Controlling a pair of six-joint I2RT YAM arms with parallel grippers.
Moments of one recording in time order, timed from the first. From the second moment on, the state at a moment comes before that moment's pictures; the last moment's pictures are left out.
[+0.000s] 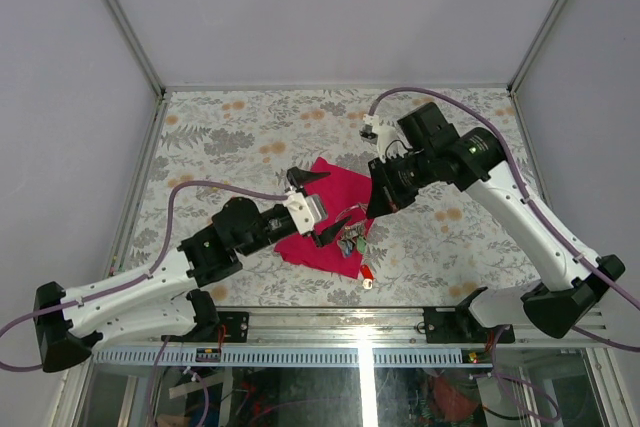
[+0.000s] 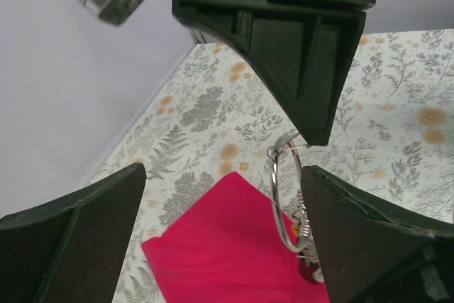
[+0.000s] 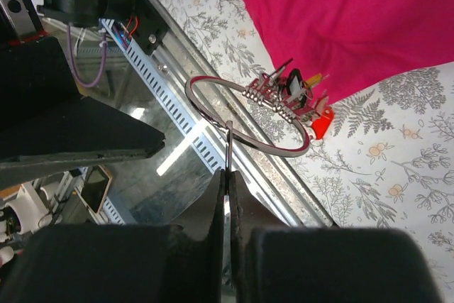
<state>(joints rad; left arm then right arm) -1.05 0.90 0.73 0.21 0.03 0.34 0.63 1.34 1.55 -1.21 -0.54 0.16</state>
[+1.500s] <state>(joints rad) -1.22 0.98 0.73 0.17 -0.07 0.78 0.72 1.42 1.67 -1.29 -0.57 0.15</state>
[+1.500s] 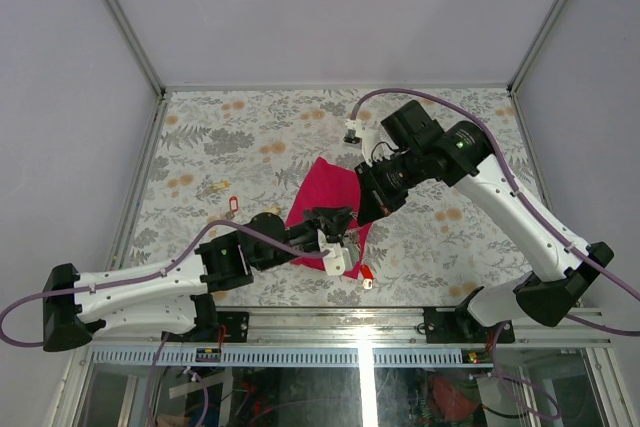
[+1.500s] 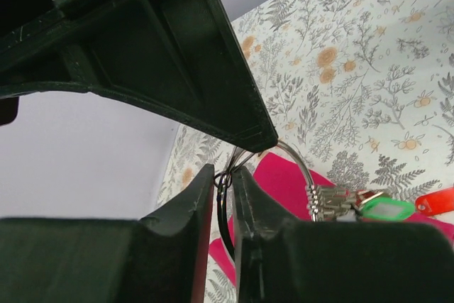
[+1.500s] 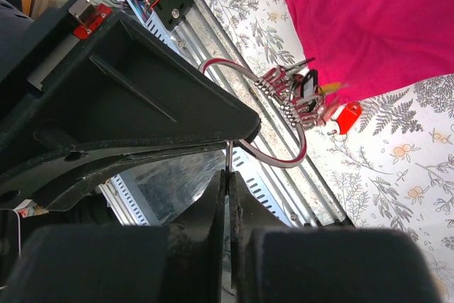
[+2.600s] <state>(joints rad) -1.22 0.93 0.77 0.14 -0.32 0.37 0.72 0.98 1.27 -0.65 -0.34 0.37</state>
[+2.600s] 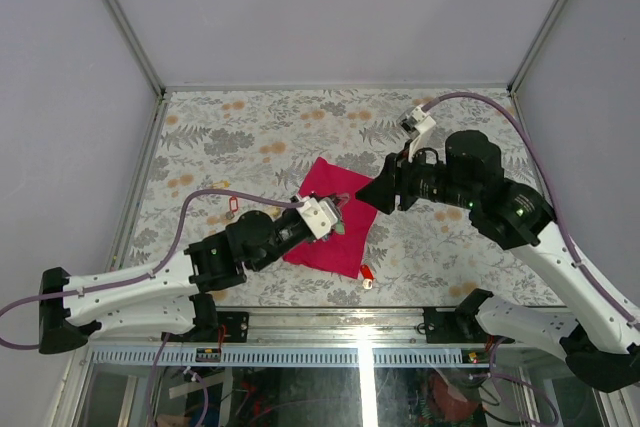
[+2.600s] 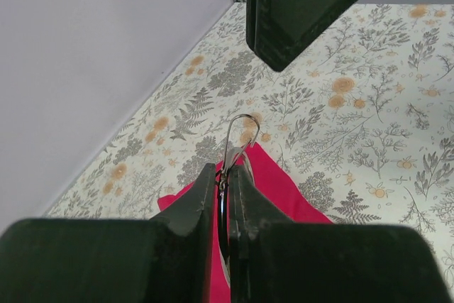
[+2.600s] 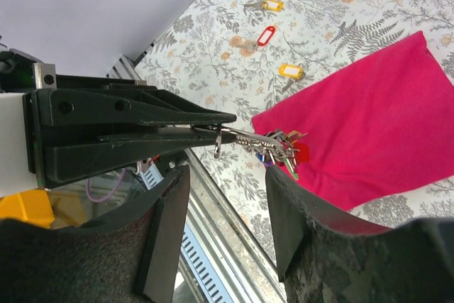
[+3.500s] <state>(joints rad) -1.22 0.96 0.81 0.11 -0.37 0.32 0.72 1.10 1.25 -0.54 -0.41 0.47</state>
